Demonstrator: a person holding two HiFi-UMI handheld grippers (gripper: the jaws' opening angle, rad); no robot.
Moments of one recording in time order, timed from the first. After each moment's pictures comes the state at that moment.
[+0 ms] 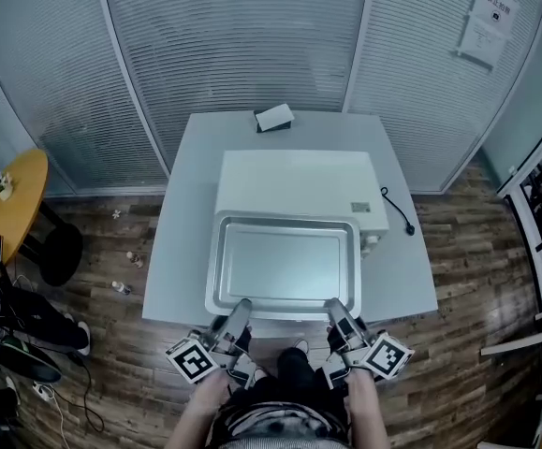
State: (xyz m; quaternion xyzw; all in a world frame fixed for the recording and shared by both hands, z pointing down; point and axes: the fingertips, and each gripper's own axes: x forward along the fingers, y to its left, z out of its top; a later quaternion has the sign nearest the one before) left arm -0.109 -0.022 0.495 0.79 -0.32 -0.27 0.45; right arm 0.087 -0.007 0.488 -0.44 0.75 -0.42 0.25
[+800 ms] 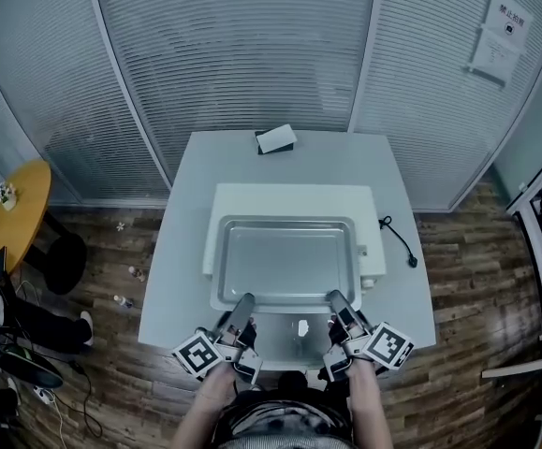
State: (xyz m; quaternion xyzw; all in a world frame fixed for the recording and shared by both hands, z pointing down) left arm -0.072 -0.135 0.484 0.76 -0.36 -0.28 0.47; right arm 0.123 -0.132 0.470 -0.43 0.75 -0.44 0.24
